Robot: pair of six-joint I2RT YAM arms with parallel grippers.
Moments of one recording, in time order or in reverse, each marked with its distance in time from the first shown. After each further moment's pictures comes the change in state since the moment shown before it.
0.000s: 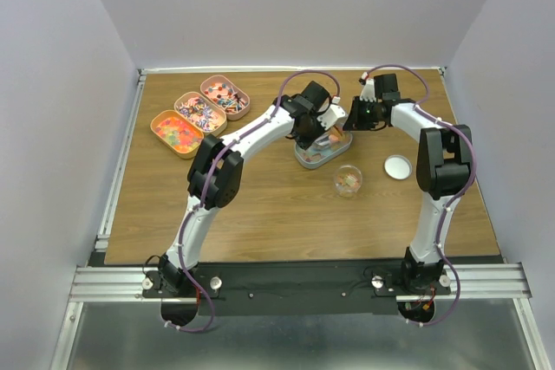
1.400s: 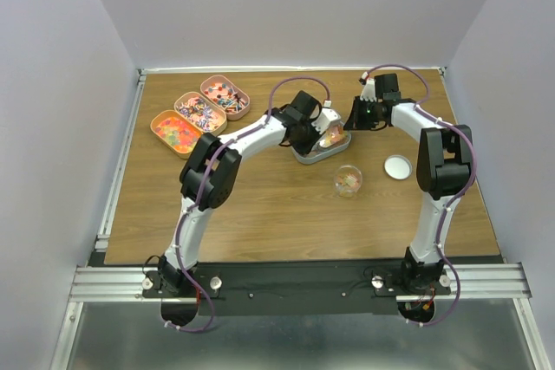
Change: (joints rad) left arm 0.032 -0.055 -0.251 0.294 0.104 -0.067; right arm -0.003 0.000 0.000 0.000 -0.003 -0.008
